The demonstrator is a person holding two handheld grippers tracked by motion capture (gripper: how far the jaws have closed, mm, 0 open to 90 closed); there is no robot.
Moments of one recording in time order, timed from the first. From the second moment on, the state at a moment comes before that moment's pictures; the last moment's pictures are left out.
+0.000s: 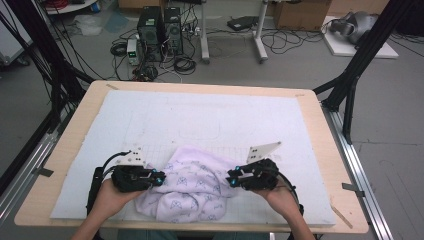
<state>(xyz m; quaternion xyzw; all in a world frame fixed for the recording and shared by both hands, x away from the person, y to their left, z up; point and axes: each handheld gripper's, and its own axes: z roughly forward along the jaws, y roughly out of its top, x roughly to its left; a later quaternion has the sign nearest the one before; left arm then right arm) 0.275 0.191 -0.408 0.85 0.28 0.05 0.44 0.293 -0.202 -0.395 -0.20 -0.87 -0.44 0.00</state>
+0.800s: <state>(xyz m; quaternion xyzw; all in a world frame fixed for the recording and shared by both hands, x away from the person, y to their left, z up) 0.332 0.178 -0.386 0.81 0.32 0.08 0.48 0.335 -0.218 -0.409 -0.27 -0.89 -0.35 -0.10</state>
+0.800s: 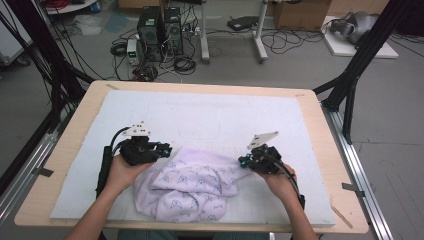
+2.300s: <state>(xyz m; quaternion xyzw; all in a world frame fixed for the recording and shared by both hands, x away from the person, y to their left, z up) 0.393 0.162 -0.356 0.78 0.38 0.21 0.44 0.396 -0.213 -0.368 -0.26 -0.88 -0.37 -0.11</state>
